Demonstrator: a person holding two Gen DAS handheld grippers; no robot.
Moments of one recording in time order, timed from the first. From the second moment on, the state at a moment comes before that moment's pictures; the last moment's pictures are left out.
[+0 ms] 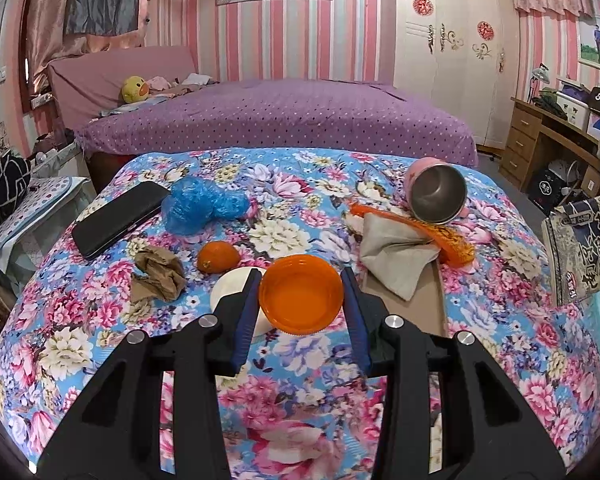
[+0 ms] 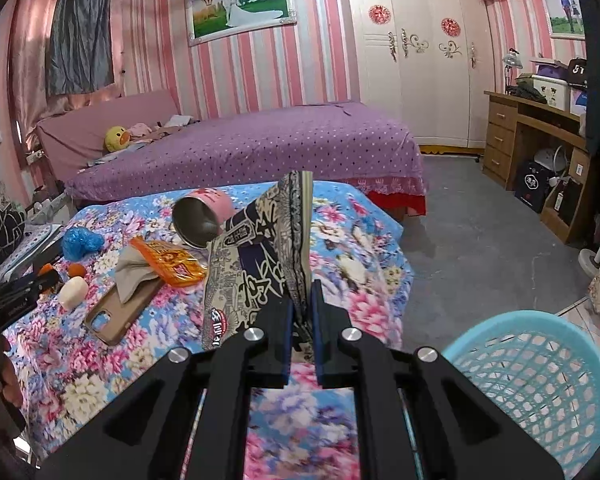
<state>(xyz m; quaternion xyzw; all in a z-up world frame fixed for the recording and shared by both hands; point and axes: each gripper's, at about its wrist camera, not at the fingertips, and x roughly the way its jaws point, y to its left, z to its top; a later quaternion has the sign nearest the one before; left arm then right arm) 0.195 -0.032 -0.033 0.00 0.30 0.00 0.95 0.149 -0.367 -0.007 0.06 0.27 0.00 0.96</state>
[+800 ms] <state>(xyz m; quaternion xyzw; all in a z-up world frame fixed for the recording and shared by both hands) 0.162 -0.154 -0.026 0.04 0.28 -0.07 0.96 0.074 -0.491 -0.015 0.09 0.26 -0.08 0.96</state>
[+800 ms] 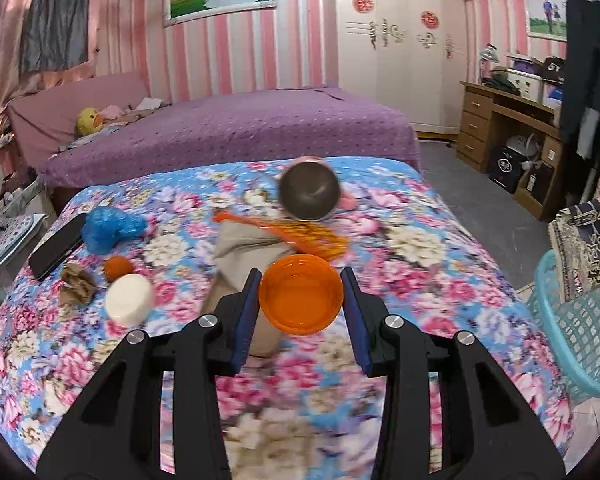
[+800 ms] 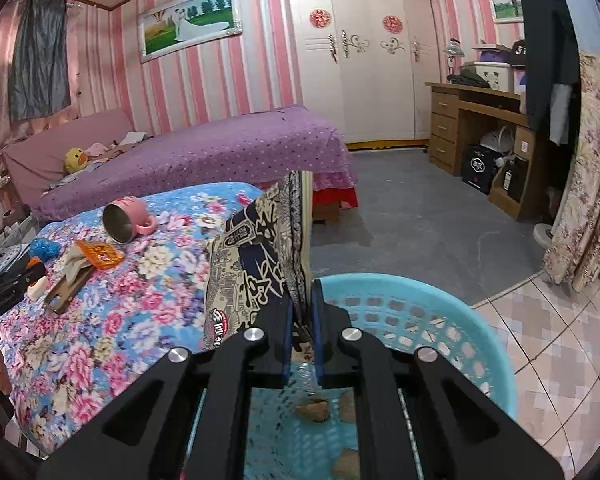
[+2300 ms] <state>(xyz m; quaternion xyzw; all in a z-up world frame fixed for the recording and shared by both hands) 0.125 -0.367 -0.043 0.08 0.30 -0.22 0.93 0.014 -0.597 -0.047 0.11 0.28 -0.16 0.94</state>
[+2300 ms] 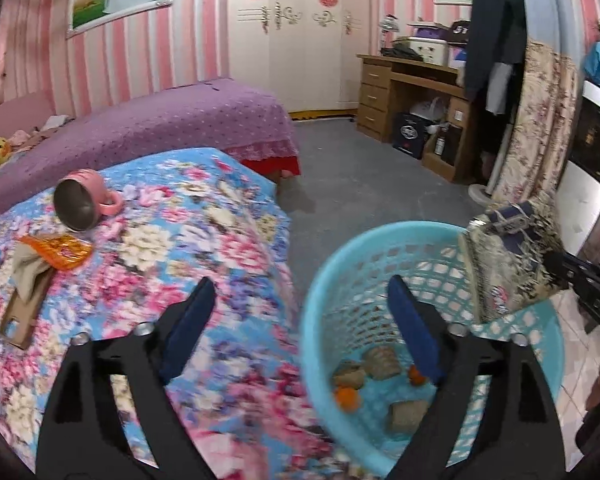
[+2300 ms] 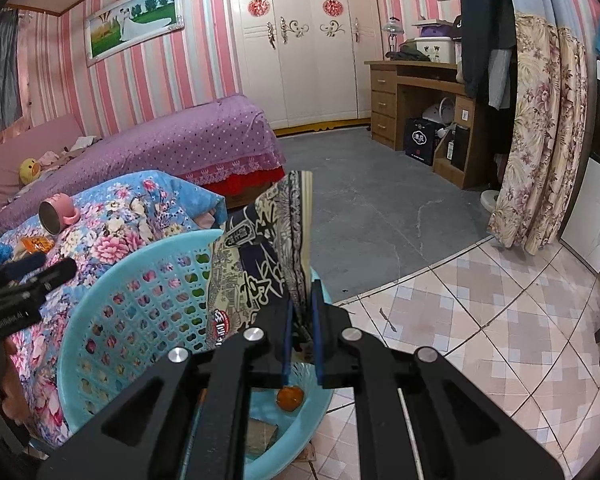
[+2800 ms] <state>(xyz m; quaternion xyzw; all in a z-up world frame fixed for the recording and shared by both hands) 0.140 -0.323 -0.031 0.07 0.29 -0.18 0.94 0.028 -0.580 -0.047 0.10 0.29 -0.16 0.94</state>
